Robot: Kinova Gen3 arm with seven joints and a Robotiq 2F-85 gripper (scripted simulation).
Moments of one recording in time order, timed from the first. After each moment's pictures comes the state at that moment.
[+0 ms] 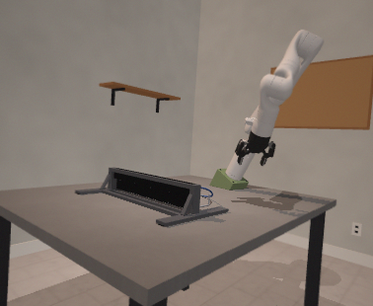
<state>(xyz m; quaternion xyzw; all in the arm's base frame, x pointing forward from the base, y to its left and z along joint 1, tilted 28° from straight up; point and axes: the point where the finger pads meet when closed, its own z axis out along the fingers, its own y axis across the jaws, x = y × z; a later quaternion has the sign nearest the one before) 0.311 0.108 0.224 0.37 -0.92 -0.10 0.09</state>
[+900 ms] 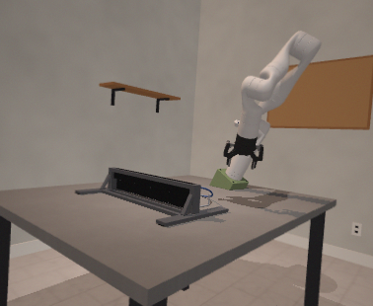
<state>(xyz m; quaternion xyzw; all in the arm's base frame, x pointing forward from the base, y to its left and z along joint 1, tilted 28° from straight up) 0.333 0.082 0.200 0.25 -0.96 -0.12 0.09</state>
